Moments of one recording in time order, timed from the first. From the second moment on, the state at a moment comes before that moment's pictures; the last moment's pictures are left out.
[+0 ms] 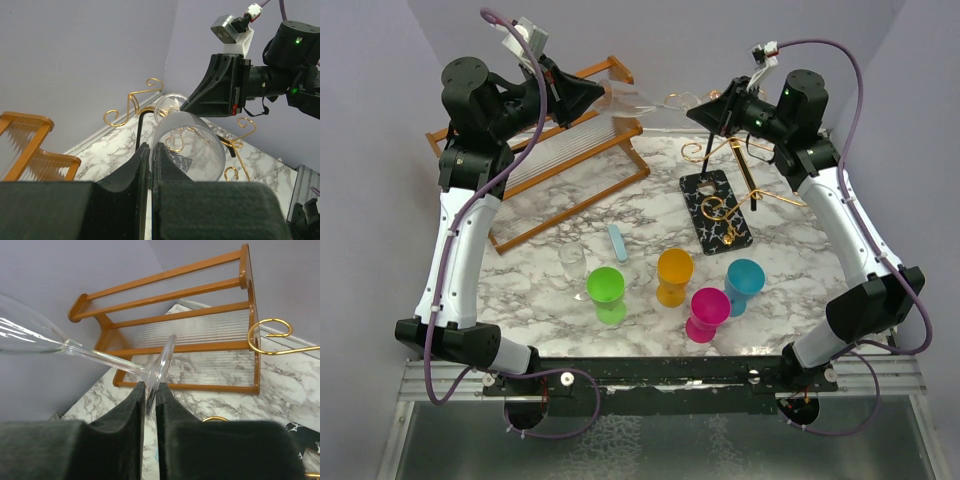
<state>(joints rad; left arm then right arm) -0.18 1.43 1.87 -0.26 0.73 -0.28 0.29 1.58 1.70 -0.13 -0.62 0.40</state>
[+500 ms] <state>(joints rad) -0.18 1.40 1.83 -0.29 0.69 -0.28 0.28 1.56 1.70 -0.18 -0.47 0.36</state>
